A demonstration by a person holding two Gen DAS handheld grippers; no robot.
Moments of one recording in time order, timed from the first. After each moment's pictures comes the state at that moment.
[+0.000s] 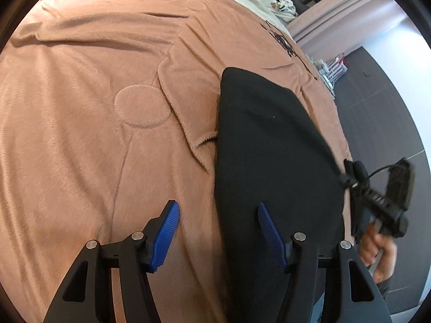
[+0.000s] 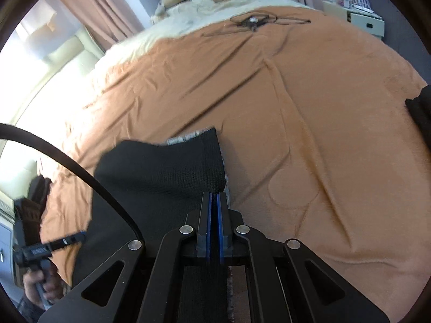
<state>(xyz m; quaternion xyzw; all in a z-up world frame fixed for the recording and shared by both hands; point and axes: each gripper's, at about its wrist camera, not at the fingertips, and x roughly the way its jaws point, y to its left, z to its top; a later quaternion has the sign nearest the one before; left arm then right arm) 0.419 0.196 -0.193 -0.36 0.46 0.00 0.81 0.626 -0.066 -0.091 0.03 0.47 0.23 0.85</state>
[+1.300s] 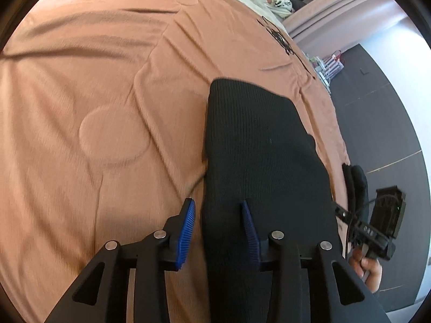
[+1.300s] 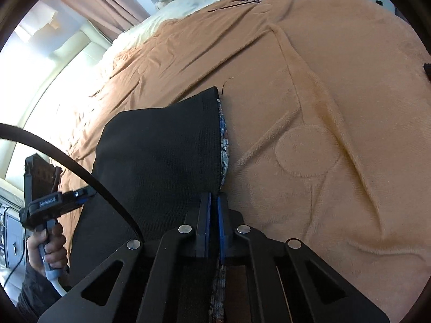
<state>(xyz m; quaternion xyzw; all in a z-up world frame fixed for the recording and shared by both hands) 0.452 0.201 -0.203 -0.36 0.47 -0.02 0.80 0.624 -0.091 -0.116 0.06 0.48 0.28 0.83</state>
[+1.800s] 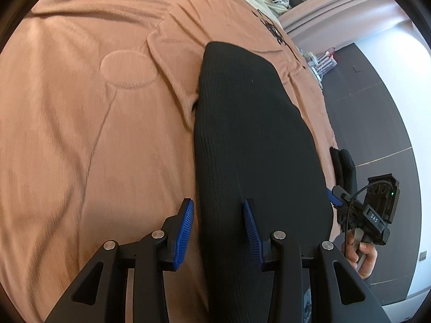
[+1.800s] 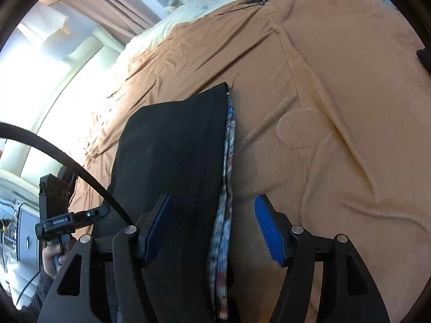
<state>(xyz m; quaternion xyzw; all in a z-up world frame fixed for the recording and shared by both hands) 0.393 0.179 -0.203 -0.38 0.47 -0.04 0.79 0.592 -0.119 -0.111 0.09 0.48 0.32 0.81</state>
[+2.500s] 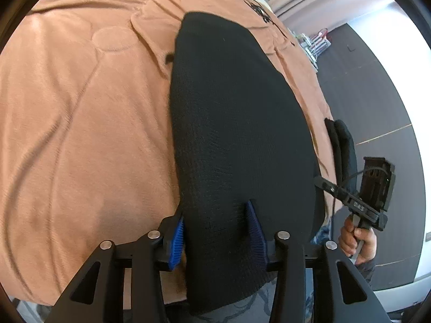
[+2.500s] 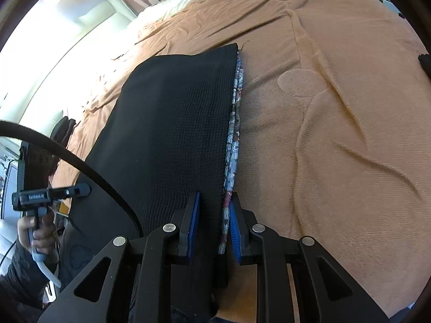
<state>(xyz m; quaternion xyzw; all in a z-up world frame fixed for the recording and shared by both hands) 0.360 0.151 -0.190 -0.35 0.50 -0.06 0.79 0.563 -0.126 -0.113 0.01 0.50 0.33 0.80</state>
